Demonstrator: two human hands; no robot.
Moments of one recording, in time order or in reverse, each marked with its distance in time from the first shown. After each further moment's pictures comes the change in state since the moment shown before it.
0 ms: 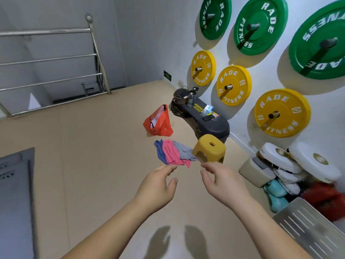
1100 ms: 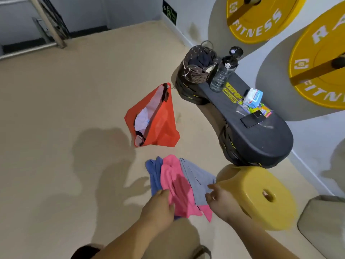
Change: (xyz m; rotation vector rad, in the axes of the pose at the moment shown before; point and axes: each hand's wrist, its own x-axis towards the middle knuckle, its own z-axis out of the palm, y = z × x) left_hand 0.756 -0.504 0.276 0.012 -0.515 -0.453; right_hand 0.809 0.256 0.470 0.214 -0.575 0.557
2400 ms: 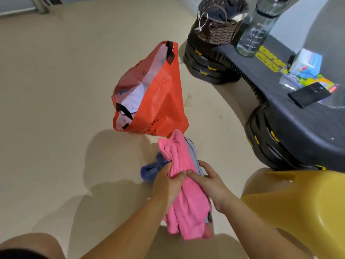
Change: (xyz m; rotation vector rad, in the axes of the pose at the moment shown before) left_hand 0.284 -0.080 0.138 -0.803 0.244 -0.151; right_hand 0.289 0.034 0.156 0.892 -0.149 -0.054
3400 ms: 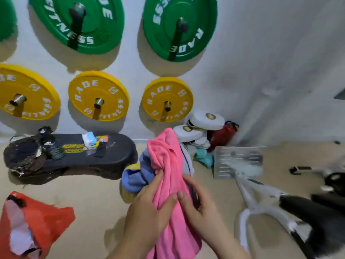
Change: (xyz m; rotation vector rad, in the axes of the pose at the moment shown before) left_hand -0.770 0.456 -0.088 0.506 -0.907 0.872; right_hand -0.916 -0.238 0.000 0.021 1.183 -0.383
